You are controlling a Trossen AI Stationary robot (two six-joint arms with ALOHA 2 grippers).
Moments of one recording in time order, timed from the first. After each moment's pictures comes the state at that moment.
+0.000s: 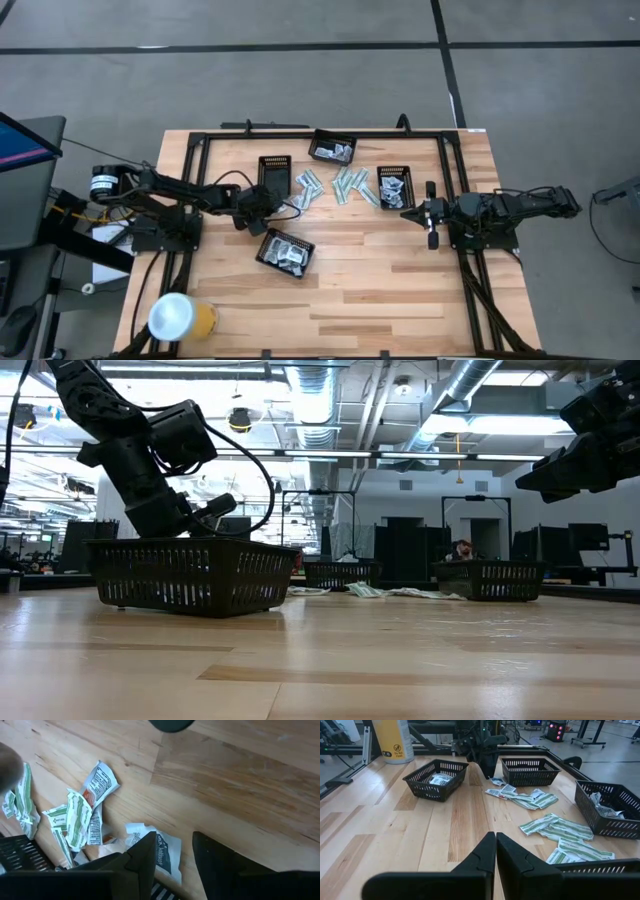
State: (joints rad) left arm 0.12 1.24 0.46 -0.06 -0.13 1.48; right arm 0.17 0.08 0.10 -0.29 0.26 0.03
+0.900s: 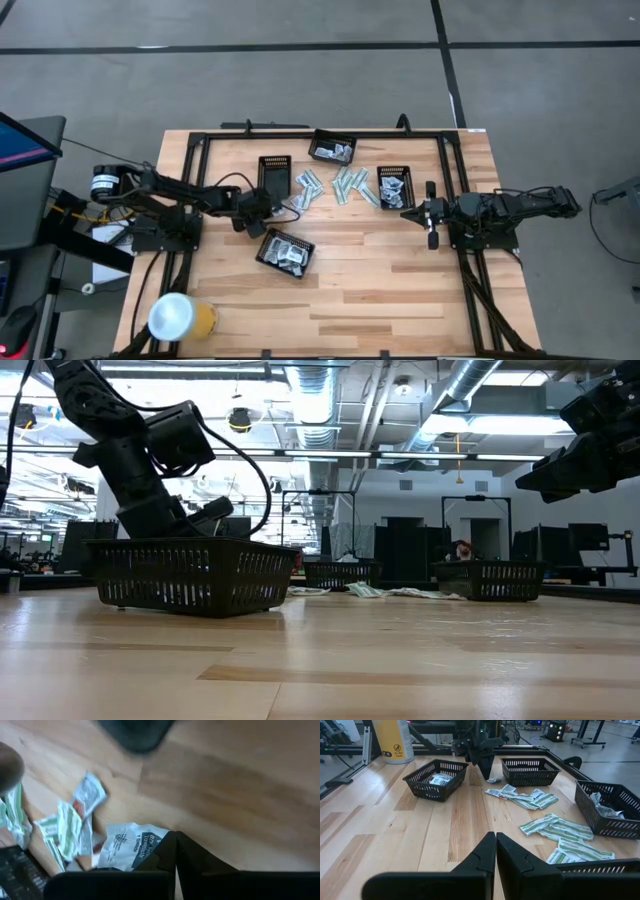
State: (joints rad) left arm 0.09 1.25 0.46 -0.08 -0.13 1.48; right arm 0.17 0.08 0.10 -0.29 0.26 0.03
